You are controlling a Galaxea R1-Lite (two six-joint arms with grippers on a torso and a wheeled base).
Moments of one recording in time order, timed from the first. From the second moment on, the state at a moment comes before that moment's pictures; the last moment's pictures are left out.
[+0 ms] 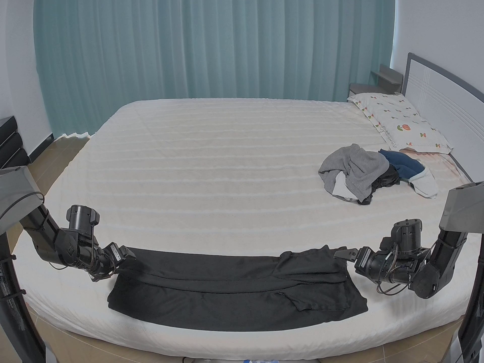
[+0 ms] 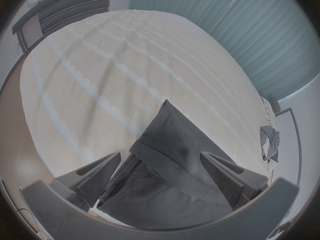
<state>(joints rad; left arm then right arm) 0.07 2.12 -0.71 -0.41 -0.11 -0.61 0.22 2.15 -0.40 -1.13 0.19 0.77</state>
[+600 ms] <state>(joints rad) 0.06 2.21 -0.76 -0.42 -0.03 -0.62 0.35 2.10 -0.30 -1.12 0.06 0.87</state>
